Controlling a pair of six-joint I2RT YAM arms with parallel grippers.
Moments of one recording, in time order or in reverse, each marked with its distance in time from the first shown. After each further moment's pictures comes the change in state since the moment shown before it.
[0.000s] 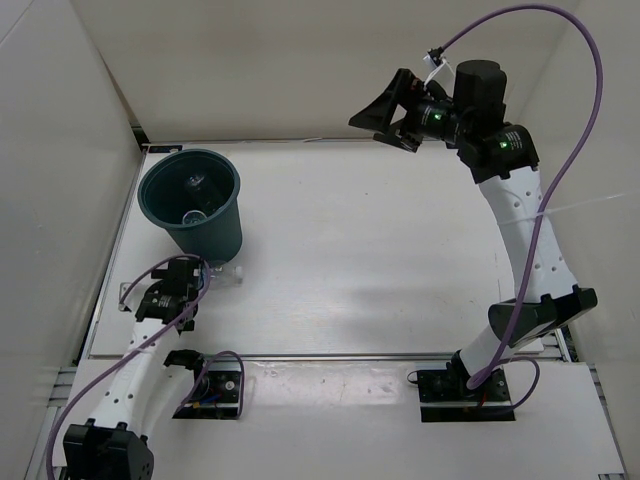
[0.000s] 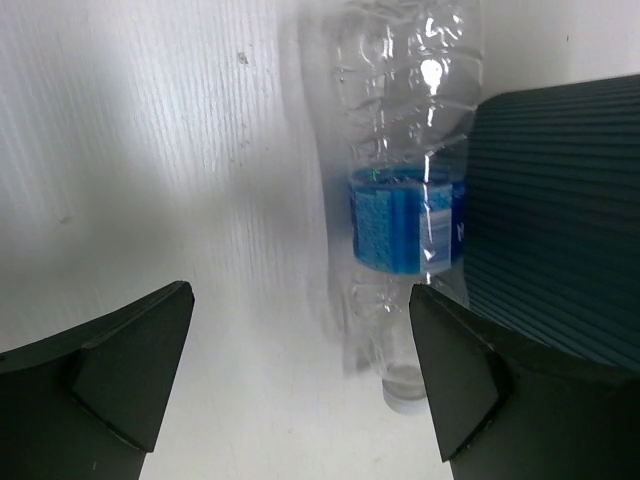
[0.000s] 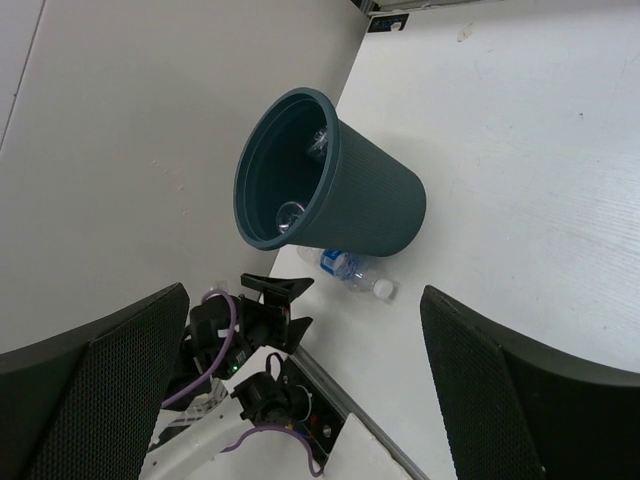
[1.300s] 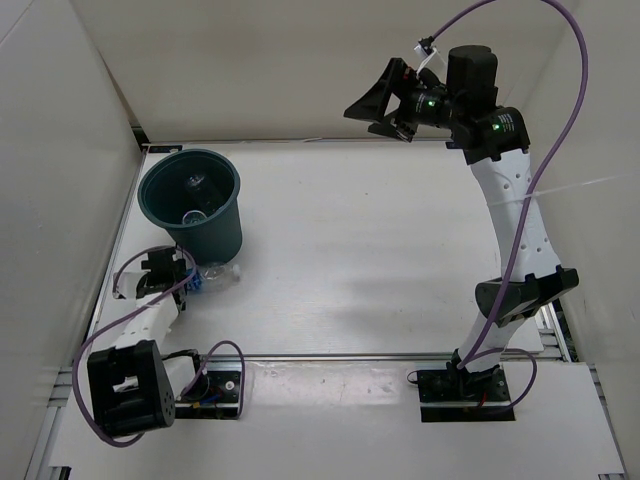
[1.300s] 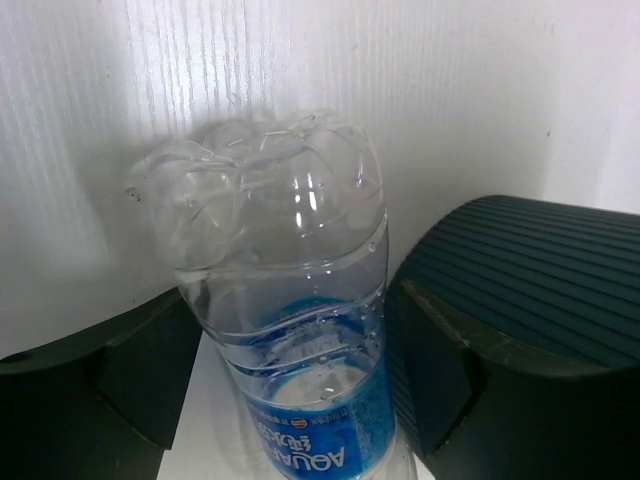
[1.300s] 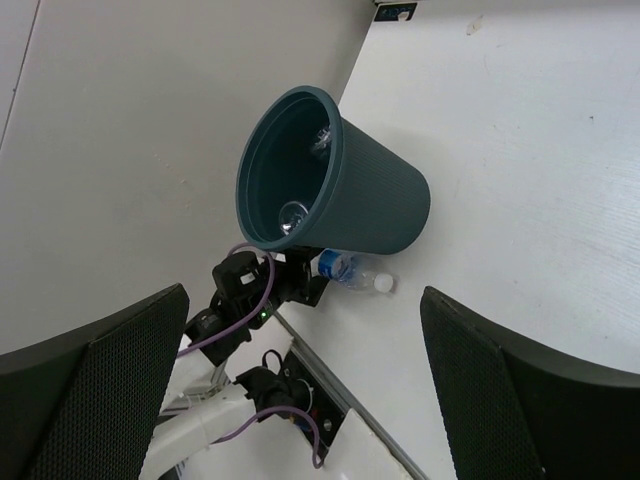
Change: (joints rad) left arm 0.324 0.333 -0.137 0.632 0.153 0.223; right arm -0.008 0.149 0.216 -0.098 -0.053 -0.022
